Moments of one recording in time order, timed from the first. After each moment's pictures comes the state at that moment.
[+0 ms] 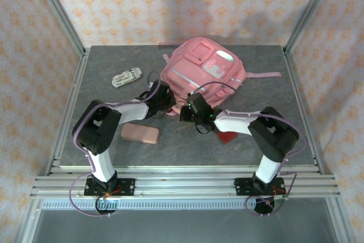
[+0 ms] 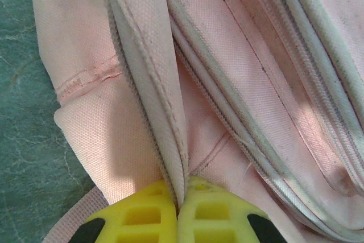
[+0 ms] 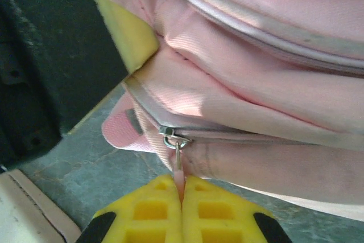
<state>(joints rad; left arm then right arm) -0.47 1.80 0.97 0.05 0.02 -0.86 0.76 1.71 0.87 0.10 -0.01 0.73</state>
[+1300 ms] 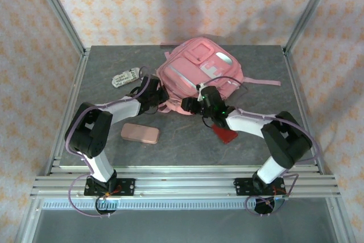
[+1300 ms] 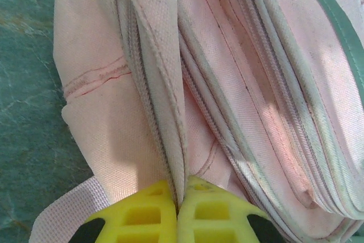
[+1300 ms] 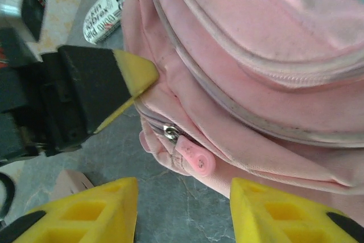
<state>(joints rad) -0.39 1.73 0.97 0.01 0.08 -0.82 0.65 1.62 0.82 0.24 -0.20 0.72</state>
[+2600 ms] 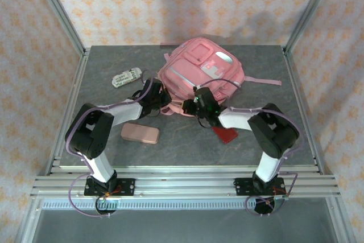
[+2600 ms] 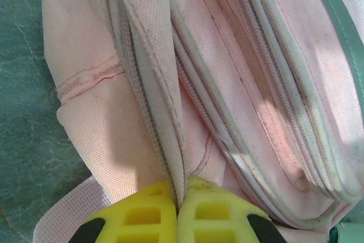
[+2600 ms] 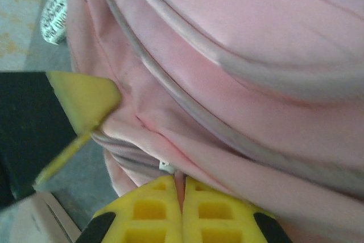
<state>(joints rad) -0.41 1.72 0.93 0.05 0.09 -0.86 0.66 1.73 0.84 0.25 -0.12 0.76</state>
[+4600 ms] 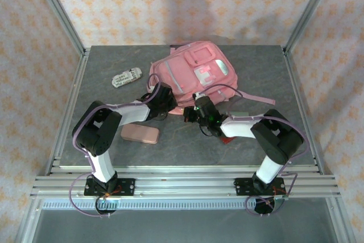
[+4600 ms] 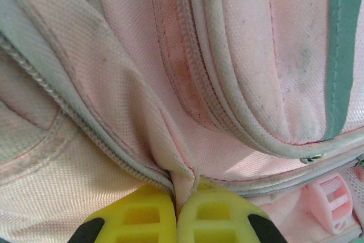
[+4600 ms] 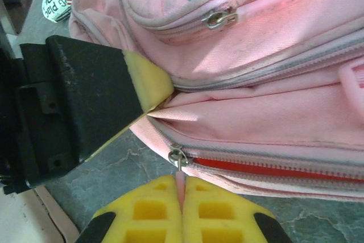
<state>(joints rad) -0.50 1.79 0.96 0.03 0.01 -0.99 0.73 1.67 0.73 0.36 -0.03 0.67</state>
